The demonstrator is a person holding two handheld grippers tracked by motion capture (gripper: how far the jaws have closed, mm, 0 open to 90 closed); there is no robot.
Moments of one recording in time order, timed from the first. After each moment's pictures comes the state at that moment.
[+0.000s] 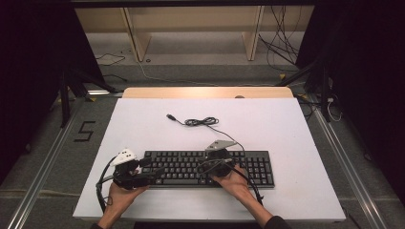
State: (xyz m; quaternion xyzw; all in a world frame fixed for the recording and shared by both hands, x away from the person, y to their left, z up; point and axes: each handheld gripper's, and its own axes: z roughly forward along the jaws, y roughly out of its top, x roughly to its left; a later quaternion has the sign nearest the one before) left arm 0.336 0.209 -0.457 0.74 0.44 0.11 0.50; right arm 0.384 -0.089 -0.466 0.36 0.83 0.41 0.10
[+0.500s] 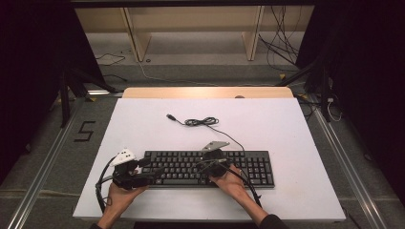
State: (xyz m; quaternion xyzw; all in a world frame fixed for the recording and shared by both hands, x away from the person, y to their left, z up) left arm 0.336 0.211 -0.457 0.74 0.44 0.12 0.49; right arm 0.389 -0.077 -0.478 0.36 0.85 0.38 0.11
